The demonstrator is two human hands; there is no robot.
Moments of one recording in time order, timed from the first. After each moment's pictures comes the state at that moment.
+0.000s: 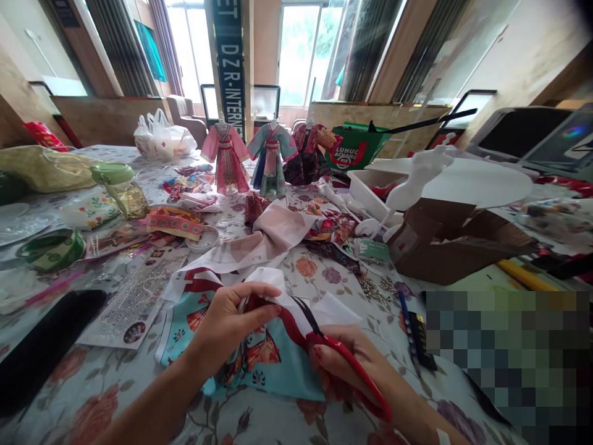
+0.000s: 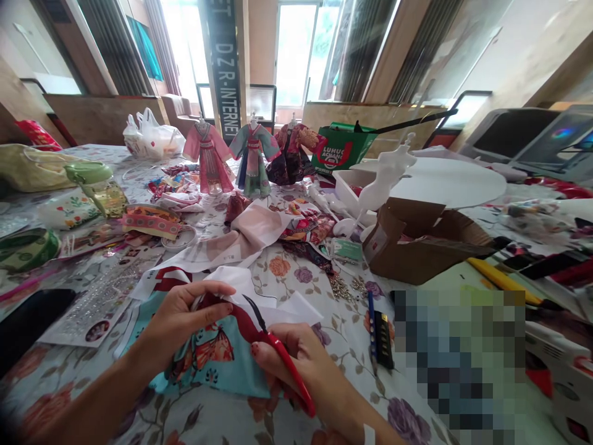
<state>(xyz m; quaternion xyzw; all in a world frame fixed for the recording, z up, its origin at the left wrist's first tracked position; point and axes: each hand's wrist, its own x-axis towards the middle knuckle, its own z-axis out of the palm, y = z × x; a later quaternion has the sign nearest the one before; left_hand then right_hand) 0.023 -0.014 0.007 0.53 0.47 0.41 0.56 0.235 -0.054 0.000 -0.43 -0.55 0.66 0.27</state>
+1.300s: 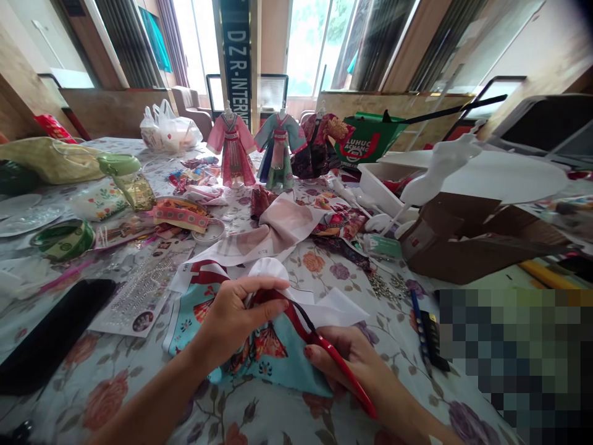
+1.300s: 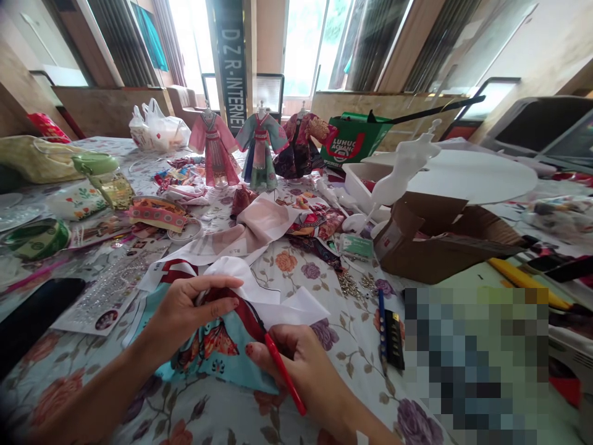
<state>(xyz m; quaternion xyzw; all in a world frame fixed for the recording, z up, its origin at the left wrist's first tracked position) 0.022 -0.016 0.011 0.61 0.47 0.42 0.47 0.221 -0.054 -0.003 -0.50 -0.56 0.61 0.25</state>
